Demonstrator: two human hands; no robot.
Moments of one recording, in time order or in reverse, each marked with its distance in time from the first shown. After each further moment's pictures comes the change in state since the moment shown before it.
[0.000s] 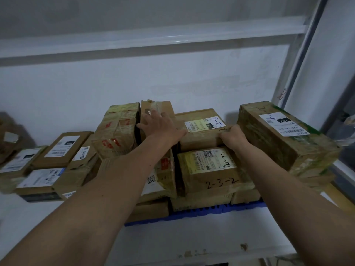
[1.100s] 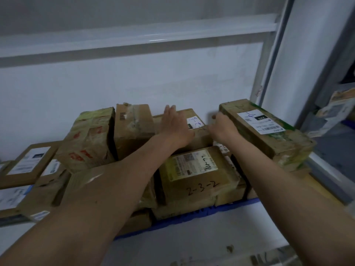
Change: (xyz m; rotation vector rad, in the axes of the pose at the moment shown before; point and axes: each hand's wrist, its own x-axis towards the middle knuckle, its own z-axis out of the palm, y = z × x) left_hand -0.008 0.069 0.004 -0.147 -0.025 0.445; right_hand 0.013 -0.011 -0.027 -0.250 0.063 -0.182
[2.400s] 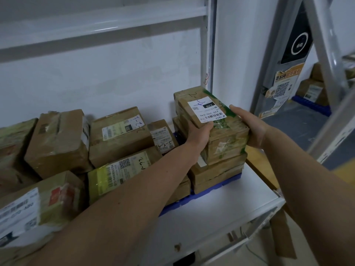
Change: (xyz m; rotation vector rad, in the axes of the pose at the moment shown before) left_hand 0.021 0.204 0.109 -1.346 -0.382 -0.300; right_hand 0.010 0.202 -0.140 0.992 -0.346 0.392
